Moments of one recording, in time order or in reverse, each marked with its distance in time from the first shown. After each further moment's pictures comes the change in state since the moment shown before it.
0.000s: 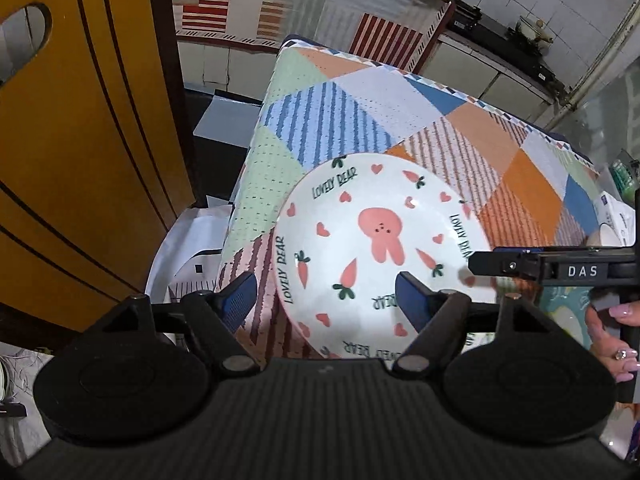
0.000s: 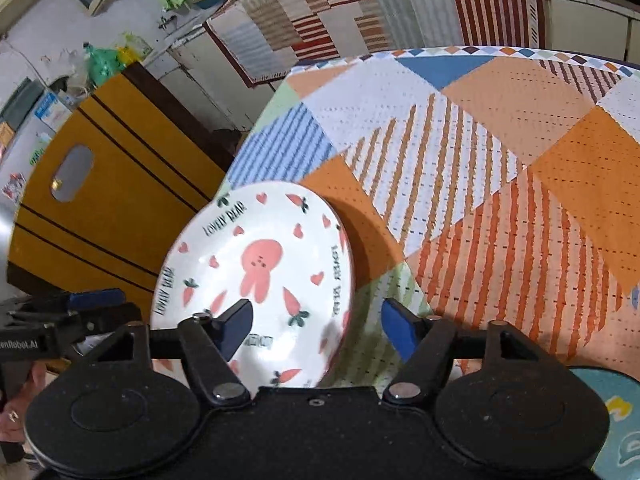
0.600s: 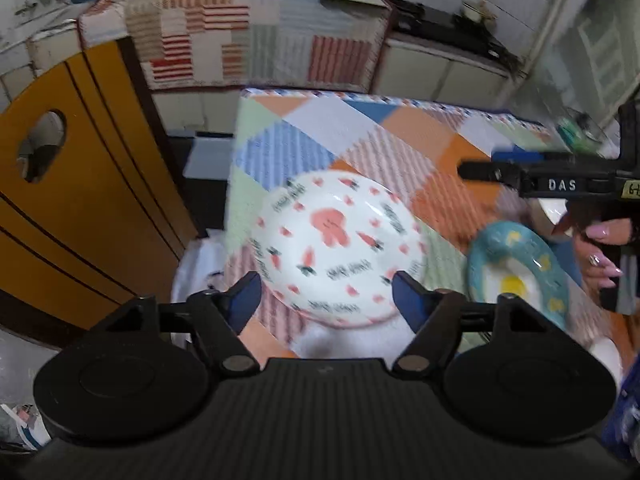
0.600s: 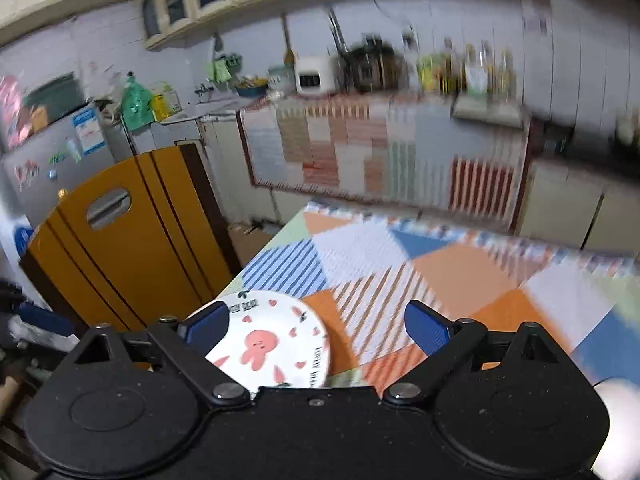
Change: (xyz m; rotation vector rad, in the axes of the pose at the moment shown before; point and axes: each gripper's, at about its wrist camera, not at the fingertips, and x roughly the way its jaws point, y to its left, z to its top) left arm -0.113 -0.046 -0.009 0.202 -0.053 0.018; right arm -0.113 0.041 0.000 -0.246 -0.347 -0.110
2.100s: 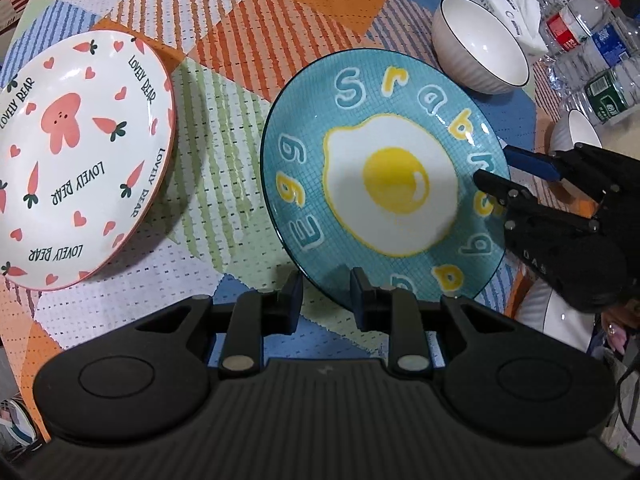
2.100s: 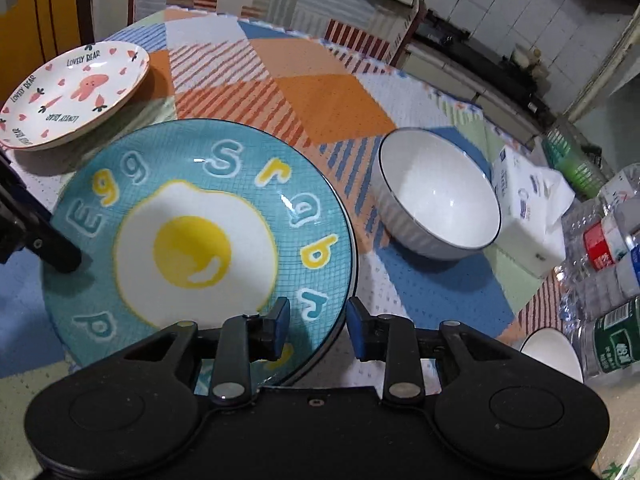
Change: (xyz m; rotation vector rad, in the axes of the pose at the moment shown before) left arm 0.146 -0.180 -0.042 0.156 0.440 -0.219; right arm -0.058 -0.051 -0.150 -0.155 0.364 -0.507
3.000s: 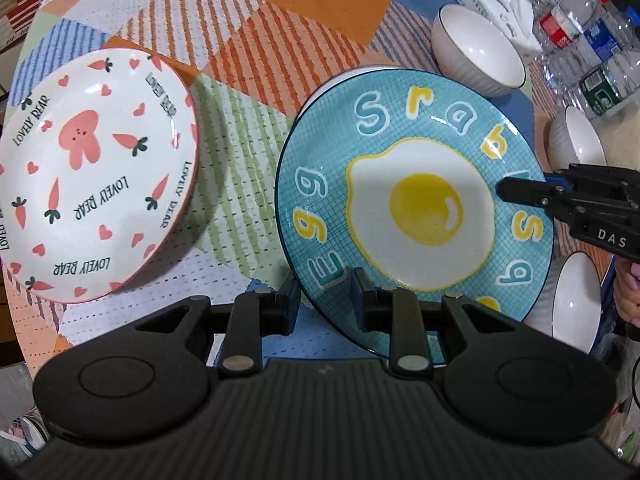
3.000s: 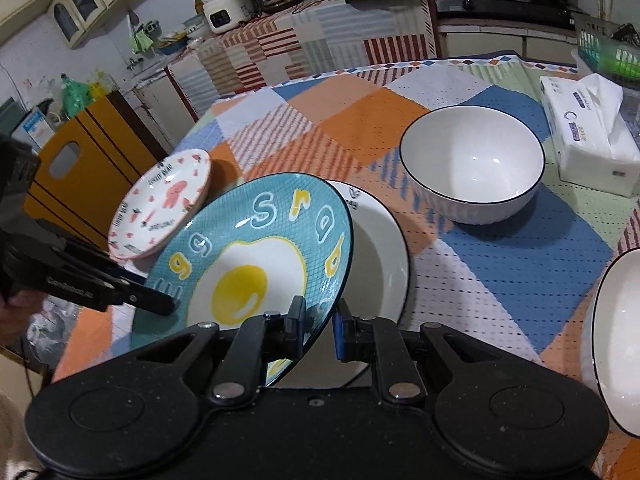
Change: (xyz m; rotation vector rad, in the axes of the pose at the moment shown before) left arm -0.008 0.011 -0.002 0.046 -0.018 0.015; right arm -0.008 -0.062 -0.027 0.347 -0.113 0.488
